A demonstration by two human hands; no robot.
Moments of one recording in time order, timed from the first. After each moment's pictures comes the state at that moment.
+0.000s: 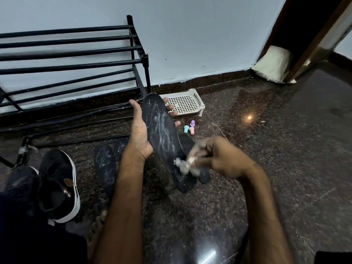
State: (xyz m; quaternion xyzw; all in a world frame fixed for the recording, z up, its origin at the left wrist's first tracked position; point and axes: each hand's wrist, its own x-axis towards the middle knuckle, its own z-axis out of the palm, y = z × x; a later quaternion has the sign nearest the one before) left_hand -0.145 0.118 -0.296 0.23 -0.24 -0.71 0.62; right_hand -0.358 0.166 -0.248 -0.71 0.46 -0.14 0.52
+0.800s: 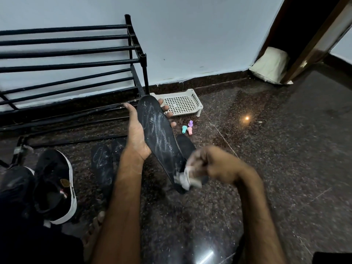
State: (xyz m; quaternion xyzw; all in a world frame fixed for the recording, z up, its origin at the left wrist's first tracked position) left_hand -0.143 0.116 -0.303 0.23 -0.23 -0.71 0.63; right_hand -0.360 0.169 -0.261 -0.70 0.46 -0.09 0.54
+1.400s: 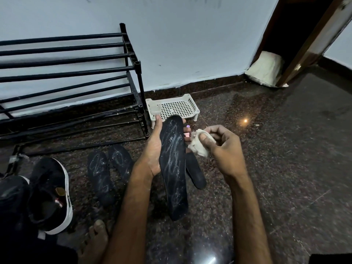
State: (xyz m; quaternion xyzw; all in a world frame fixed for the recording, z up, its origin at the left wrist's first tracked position) left_hand -0.190 0.131 -0.303 0.28 -0.23 -0.77 0.53; right_hand -0.362 0.152 -0.270 -0.54 0.53 -0.49 0.44
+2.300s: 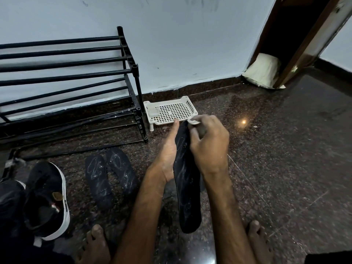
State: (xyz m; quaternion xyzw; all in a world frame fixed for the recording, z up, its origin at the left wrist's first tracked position) left_hand -0.224 0.137 -0.291 0.27 -0.20 -0.81 0.49; right_hand -0.318 0.146 -0.249 -0.67 0.59 -0.44 0.07
